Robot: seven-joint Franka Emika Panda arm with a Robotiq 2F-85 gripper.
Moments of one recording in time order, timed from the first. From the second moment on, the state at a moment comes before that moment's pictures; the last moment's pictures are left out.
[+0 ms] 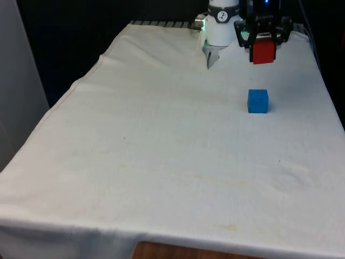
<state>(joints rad) 0.10 0.02 0.12 -2.39 0.10 2.44 0.01</state>
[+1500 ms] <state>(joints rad) 0.11 0.15 0.19 -2.40 0.12 2.58 0.12</state>
